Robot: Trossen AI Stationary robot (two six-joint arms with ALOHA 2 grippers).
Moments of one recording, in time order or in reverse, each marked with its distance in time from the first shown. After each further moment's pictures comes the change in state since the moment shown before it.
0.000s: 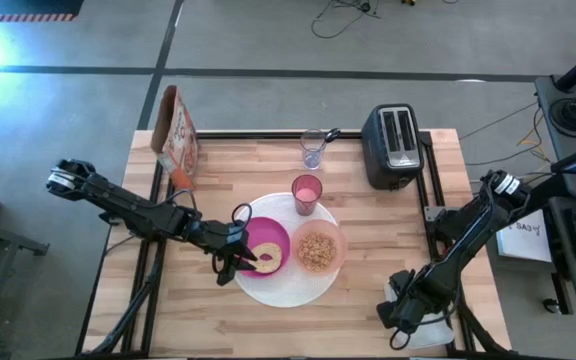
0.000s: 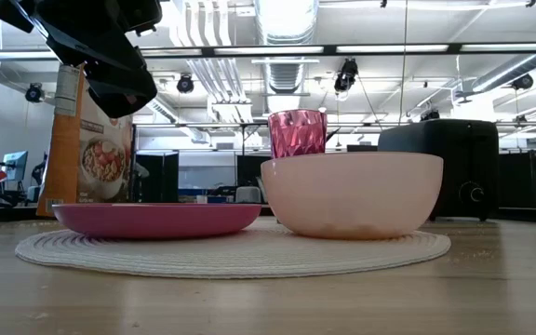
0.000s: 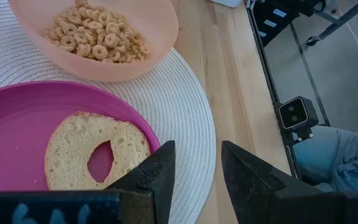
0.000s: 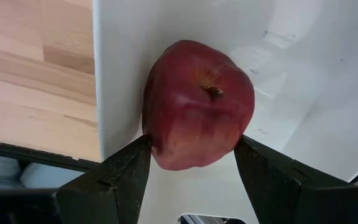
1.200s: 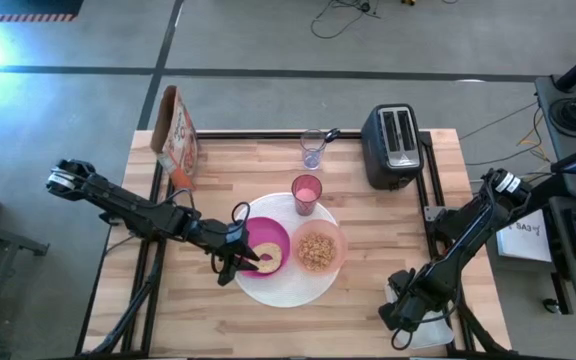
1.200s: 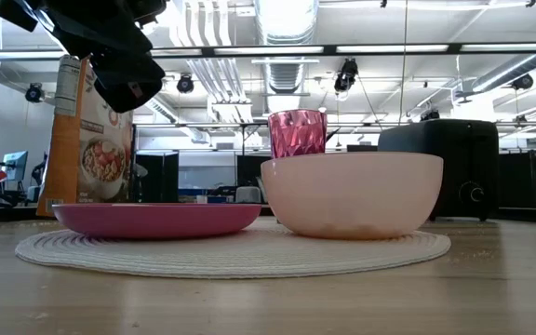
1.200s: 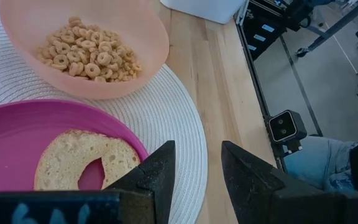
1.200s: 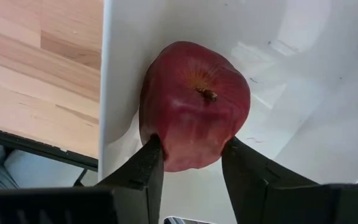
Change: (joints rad) left arm 0.000 0.000 0.000 0.059 0.000 -0.002; right arm -0.001 0.115 -0.041 0.018 0.007 -0.102
